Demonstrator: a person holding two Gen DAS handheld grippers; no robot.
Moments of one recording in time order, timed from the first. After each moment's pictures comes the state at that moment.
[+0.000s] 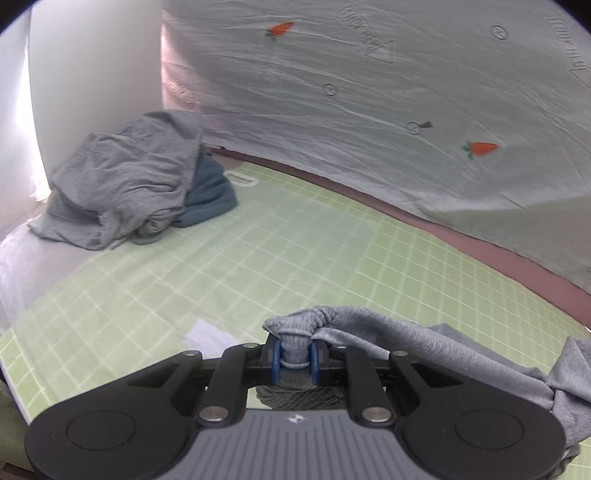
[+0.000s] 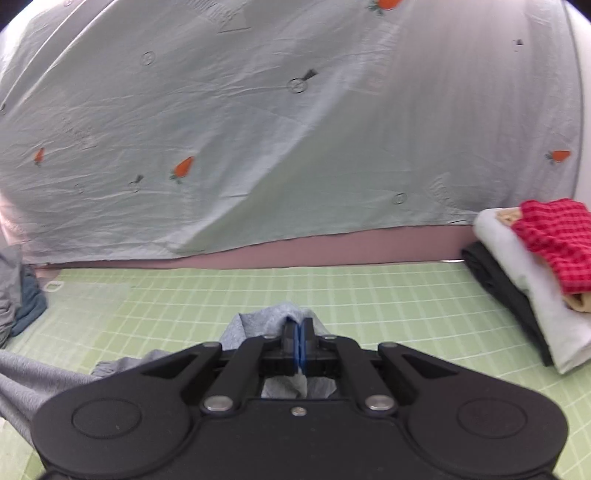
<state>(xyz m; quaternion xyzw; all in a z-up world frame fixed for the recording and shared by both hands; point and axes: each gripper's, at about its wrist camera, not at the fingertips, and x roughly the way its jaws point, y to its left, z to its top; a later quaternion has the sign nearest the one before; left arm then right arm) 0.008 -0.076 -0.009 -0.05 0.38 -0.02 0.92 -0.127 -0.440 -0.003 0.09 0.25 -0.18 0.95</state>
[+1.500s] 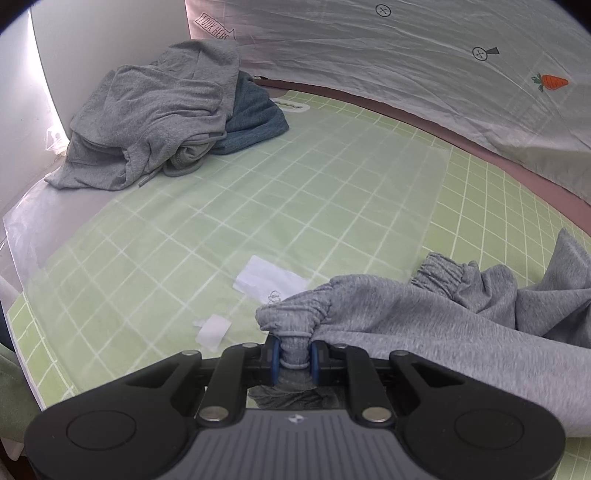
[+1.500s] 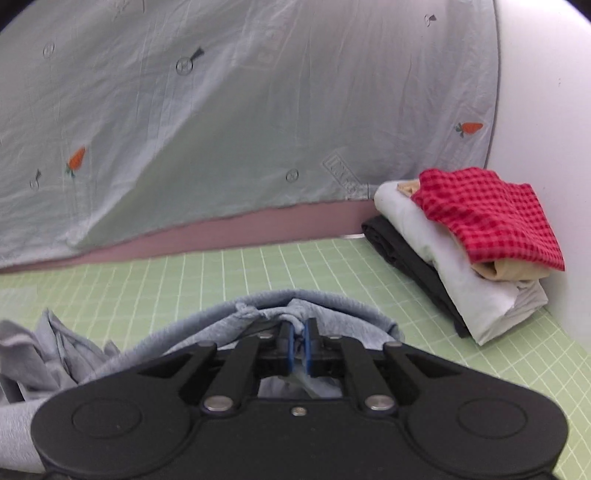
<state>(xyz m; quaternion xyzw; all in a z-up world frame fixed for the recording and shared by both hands) 0.038 -0.070 -0.079 -0.02 0.47 0.02 0.88 -0.158 -0.497 -0.031 0.09 0.30 -0.35 0.88</state>
